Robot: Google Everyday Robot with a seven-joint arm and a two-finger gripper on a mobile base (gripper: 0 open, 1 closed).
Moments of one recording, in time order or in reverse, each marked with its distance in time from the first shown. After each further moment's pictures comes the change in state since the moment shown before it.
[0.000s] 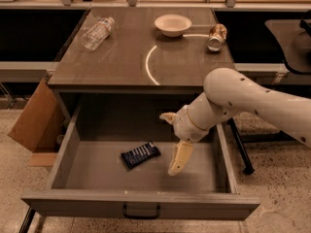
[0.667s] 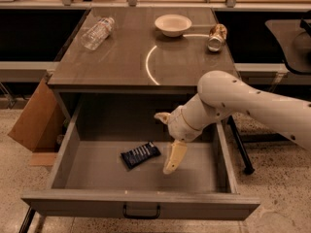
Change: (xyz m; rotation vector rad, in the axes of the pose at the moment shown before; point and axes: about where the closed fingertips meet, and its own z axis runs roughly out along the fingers) arm -0.006 -0.010 0.016 0.007 -0.020 -0.036
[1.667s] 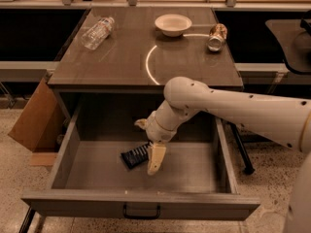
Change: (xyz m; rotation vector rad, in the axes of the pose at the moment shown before) arm -0.009 -0.022 0.077 -0.103 0.054 -0.102
